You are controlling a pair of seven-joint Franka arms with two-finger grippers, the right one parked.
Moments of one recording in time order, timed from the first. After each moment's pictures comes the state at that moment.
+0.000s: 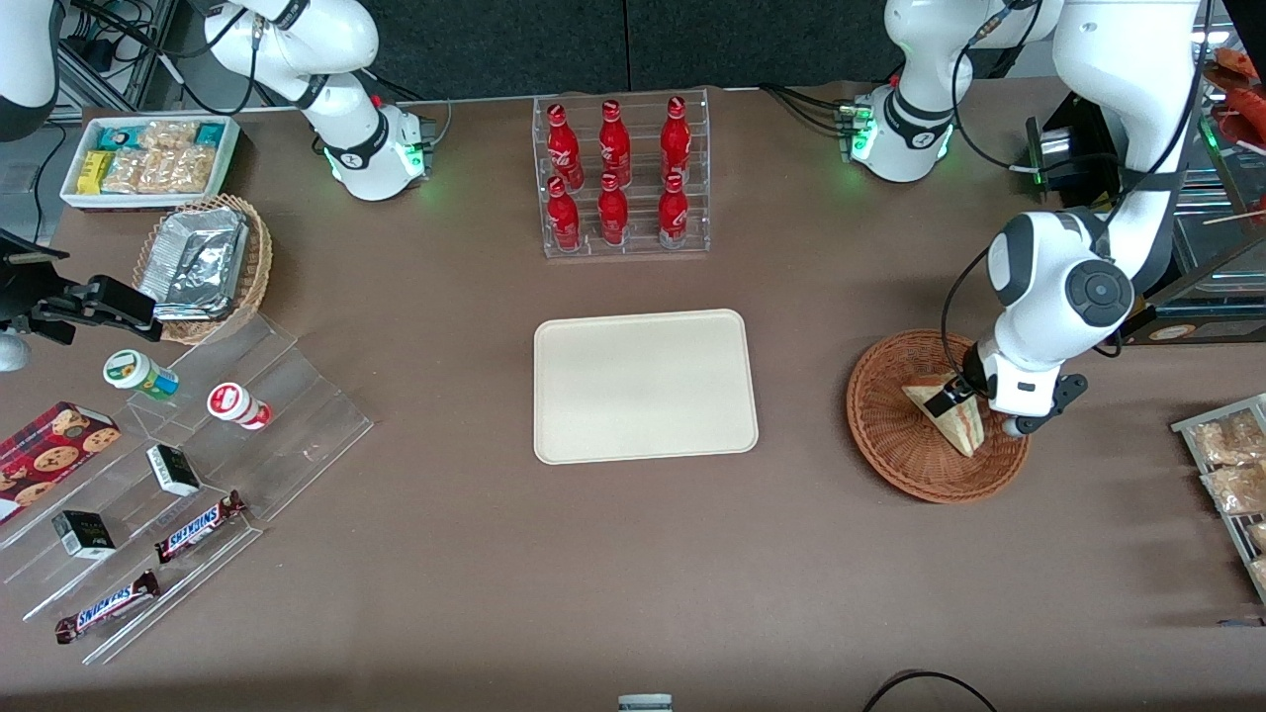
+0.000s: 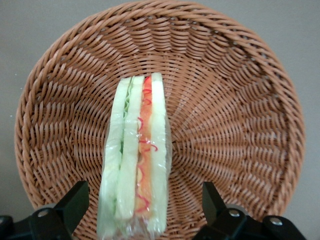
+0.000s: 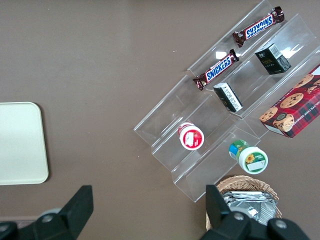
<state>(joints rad) -0.02 0.24 -0.04 -2.22 -0.01 2.45 -0.66</state>
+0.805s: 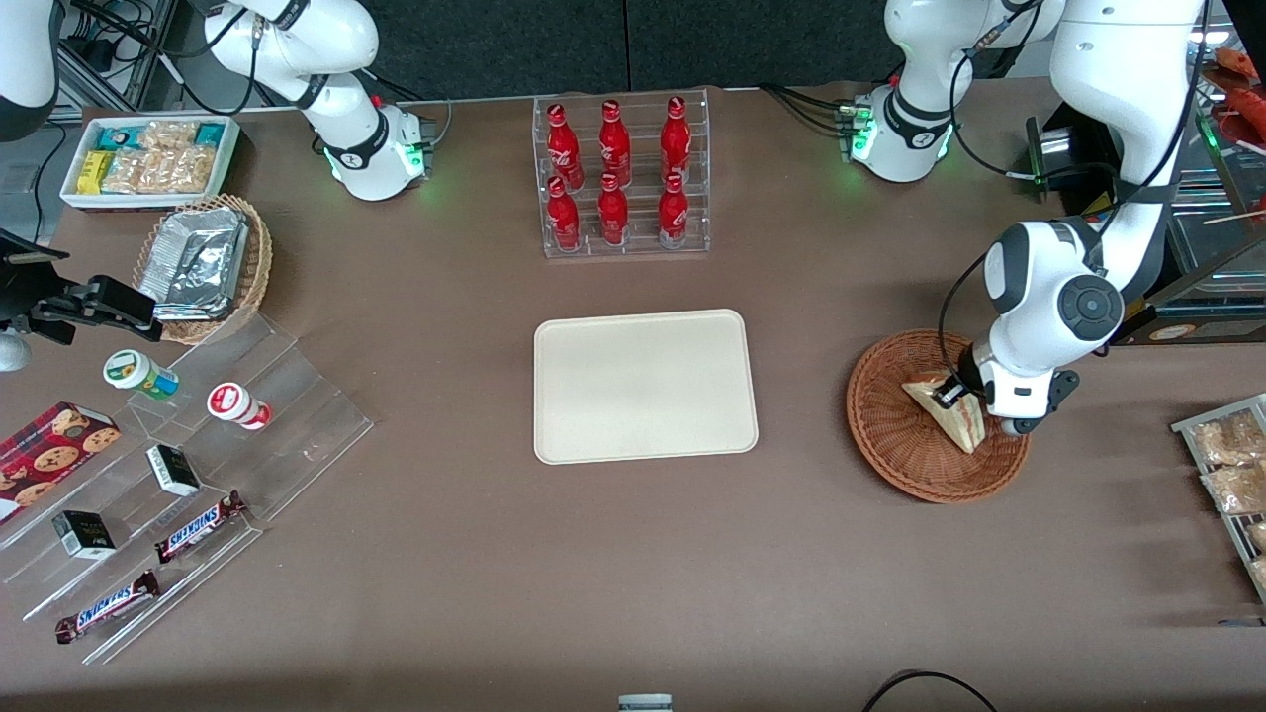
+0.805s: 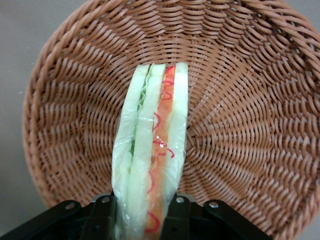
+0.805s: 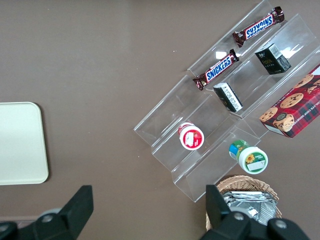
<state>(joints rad) -0.03 0.24 -0.04 -2.22 -0.01 2.37 -0.74</state>
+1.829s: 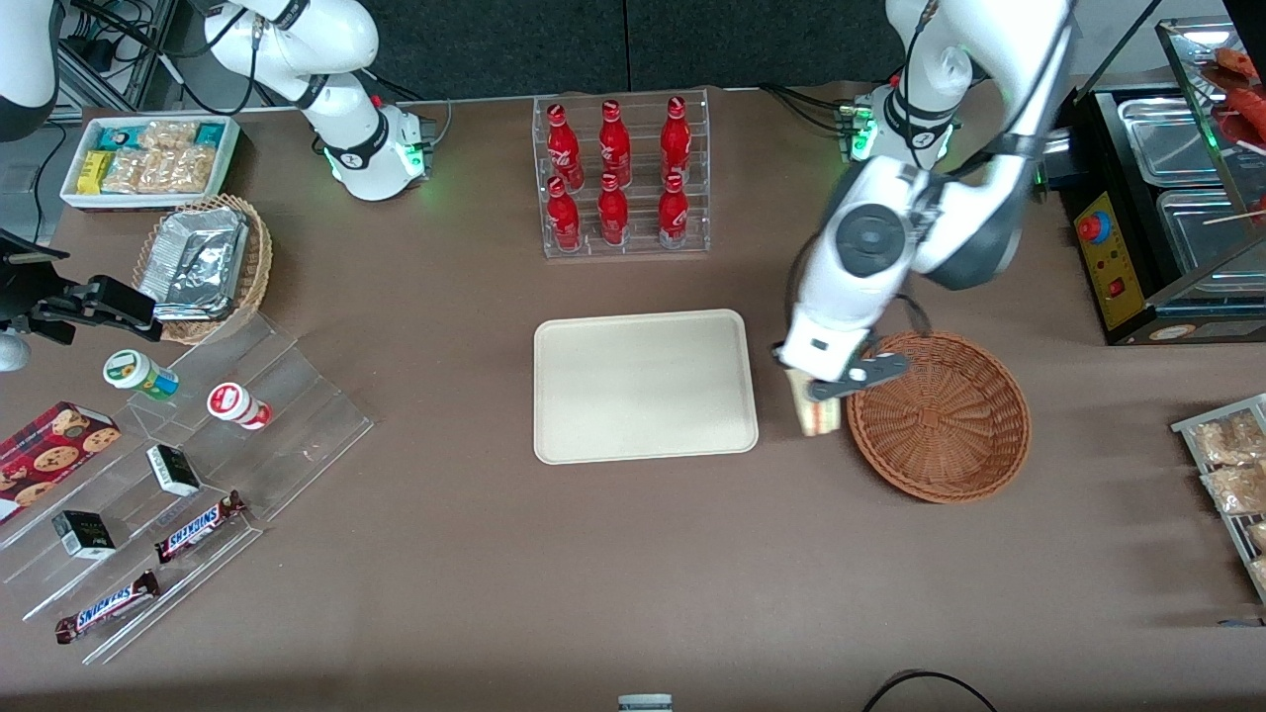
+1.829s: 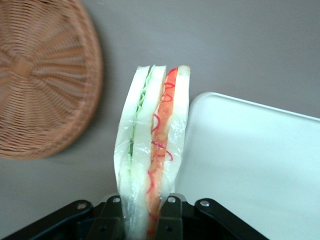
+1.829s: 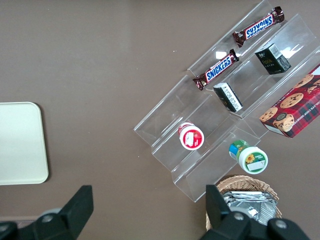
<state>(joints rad) -0.48 0.27 -0.09 -1.89 0.05 2.09 -0.87</state>
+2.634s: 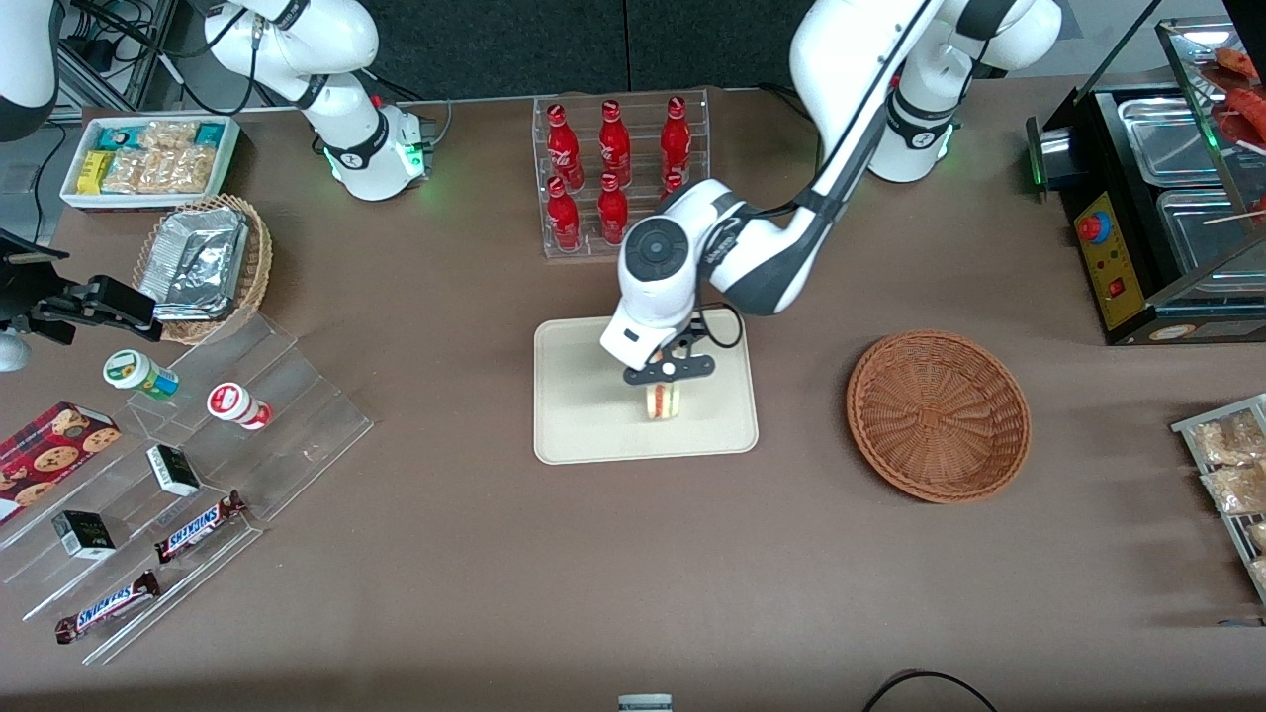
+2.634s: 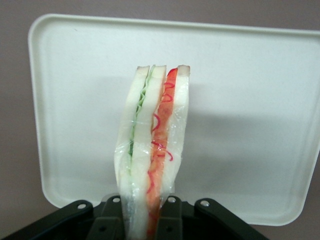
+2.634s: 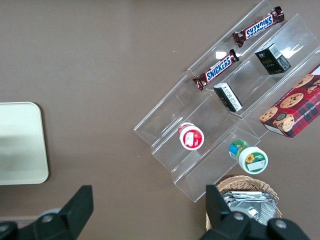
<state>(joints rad) -0.74 0.61 -0.09 -1.56 0.00 2.09 -0.92</state>
